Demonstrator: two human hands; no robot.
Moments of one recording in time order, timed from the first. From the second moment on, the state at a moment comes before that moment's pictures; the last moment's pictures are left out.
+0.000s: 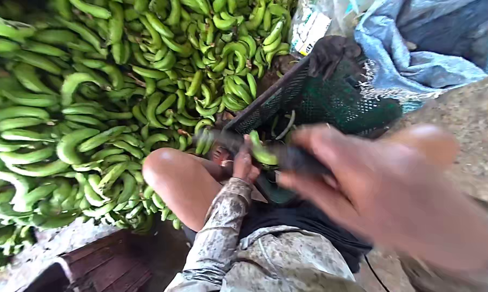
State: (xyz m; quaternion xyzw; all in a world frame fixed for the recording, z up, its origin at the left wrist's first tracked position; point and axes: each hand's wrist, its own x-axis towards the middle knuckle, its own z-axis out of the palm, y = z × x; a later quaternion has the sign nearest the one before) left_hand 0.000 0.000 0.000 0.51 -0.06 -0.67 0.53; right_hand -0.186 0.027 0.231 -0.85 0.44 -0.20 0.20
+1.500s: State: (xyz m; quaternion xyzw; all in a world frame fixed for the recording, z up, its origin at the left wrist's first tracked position) left_hand 0.013 -0.031 0.017 0.53 -0.24 -0.71 0.40; right_hand -0.202 -0.068 0.002 -0.66 0.62 -0.23 0.37
